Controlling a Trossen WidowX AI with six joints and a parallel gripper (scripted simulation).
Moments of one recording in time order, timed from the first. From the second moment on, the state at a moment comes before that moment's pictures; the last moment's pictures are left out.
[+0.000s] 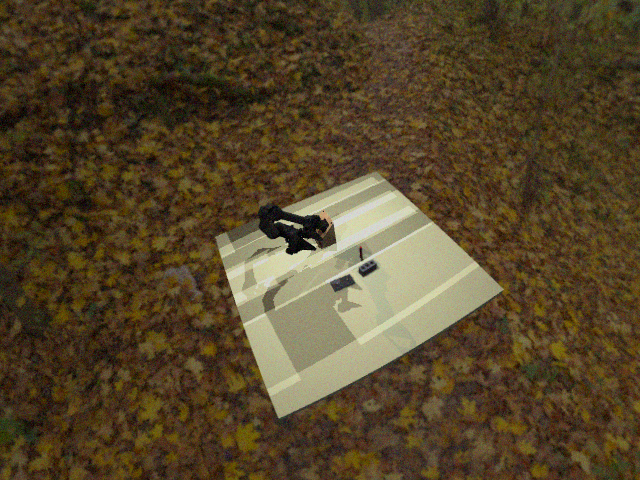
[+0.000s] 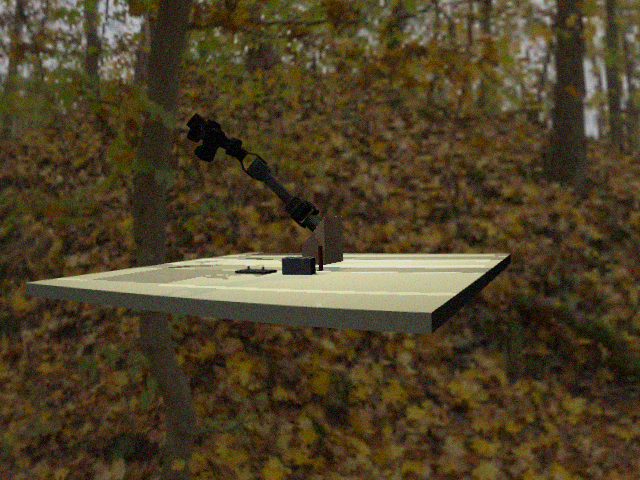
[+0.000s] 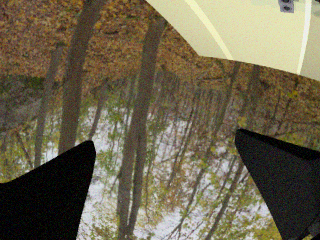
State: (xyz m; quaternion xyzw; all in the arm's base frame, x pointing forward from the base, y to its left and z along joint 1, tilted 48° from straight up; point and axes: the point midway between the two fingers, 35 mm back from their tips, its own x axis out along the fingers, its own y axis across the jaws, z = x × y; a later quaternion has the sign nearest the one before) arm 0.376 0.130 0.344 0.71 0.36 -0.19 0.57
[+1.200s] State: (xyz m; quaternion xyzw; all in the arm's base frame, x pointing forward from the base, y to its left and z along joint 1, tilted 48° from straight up) arm 0.338 0.114 -0.054 0.22 0.30 -0.61 0.70
